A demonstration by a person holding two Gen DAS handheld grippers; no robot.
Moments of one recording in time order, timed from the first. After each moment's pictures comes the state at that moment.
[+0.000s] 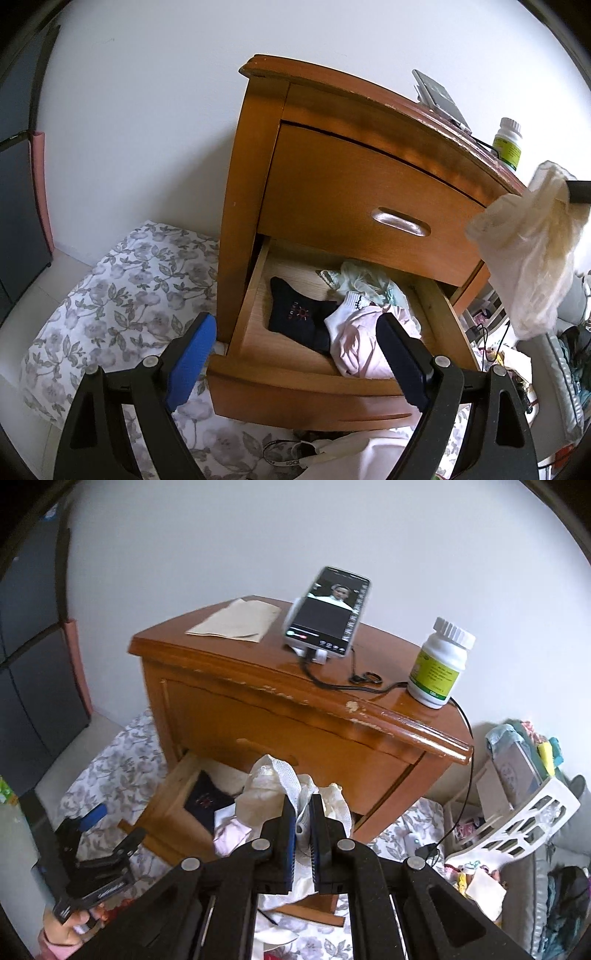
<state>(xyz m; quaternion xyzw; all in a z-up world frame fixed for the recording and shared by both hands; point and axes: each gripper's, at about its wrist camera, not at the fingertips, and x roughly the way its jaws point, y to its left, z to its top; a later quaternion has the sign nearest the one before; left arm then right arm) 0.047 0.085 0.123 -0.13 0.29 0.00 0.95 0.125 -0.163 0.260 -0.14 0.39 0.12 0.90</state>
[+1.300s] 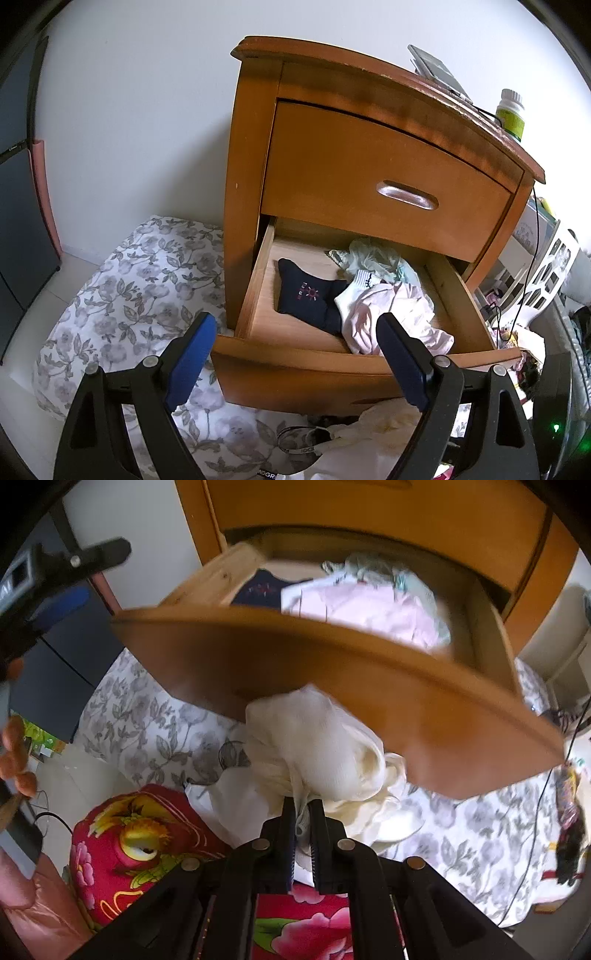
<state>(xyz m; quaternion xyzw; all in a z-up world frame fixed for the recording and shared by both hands) 0.049 0.079 0.110 -0.10 0.32 0.01 0.94 0.056 -0.155 -0.006 -0.07 0.59 0.20 0.78</state>
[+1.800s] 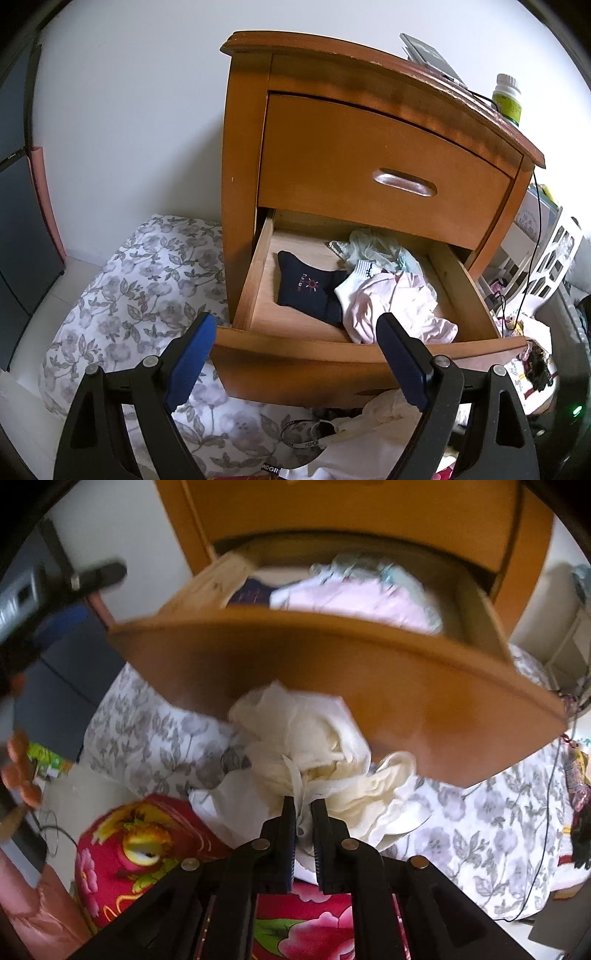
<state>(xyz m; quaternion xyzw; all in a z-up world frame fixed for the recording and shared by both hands) 0.045 0.072 0.109 -0.08 0.33 0.01 0.94 0.051 -0.170 0.004 -0.02 0.56 0.18 0.81</state>
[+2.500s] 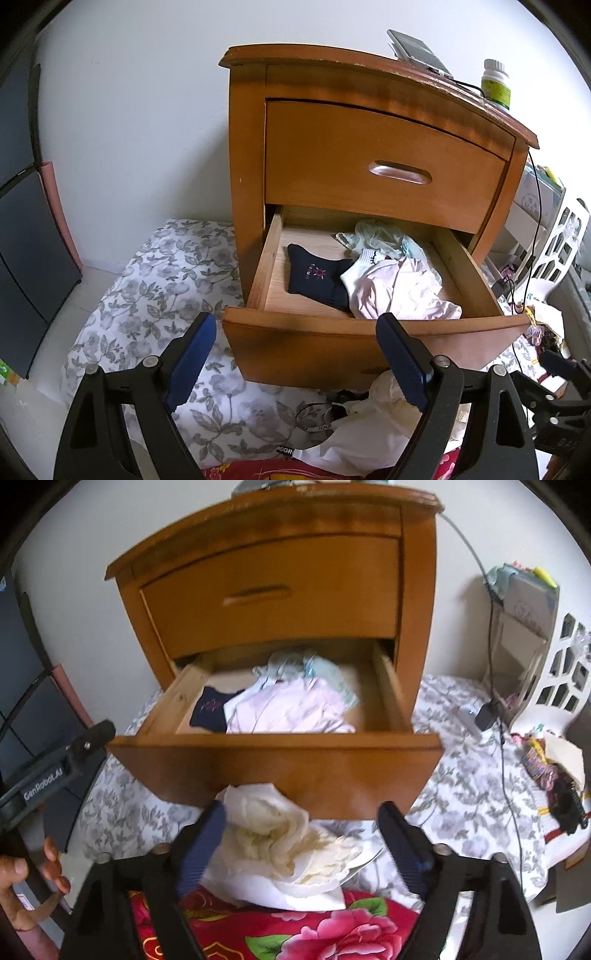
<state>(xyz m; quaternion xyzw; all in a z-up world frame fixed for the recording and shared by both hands) 0.019 0.062 0.119 -0.05 0.33 0.04 0.94 0.029 -0.210 0.067 0.04 0.44 0.08 0.89</state>
